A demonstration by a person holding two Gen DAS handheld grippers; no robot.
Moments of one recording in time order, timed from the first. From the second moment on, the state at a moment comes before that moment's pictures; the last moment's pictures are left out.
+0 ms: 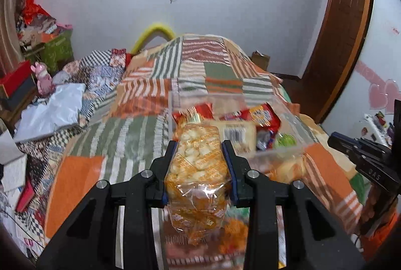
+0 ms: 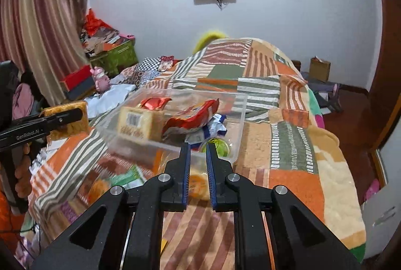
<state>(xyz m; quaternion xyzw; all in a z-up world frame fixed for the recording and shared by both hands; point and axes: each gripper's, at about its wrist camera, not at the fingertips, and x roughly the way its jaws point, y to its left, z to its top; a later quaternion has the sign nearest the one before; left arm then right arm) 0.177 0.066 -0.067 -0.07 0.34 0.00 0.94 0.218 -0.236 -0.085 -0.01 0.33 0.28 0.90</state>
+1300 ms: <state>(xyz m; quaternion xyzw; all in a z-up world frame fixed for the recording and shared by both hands) 0.154 0.067 -0.111 -0.08 0.39 -0.02 0.92 0.228 -0.182 -0.154 -0.14 0.46 0.37 0.80</state>
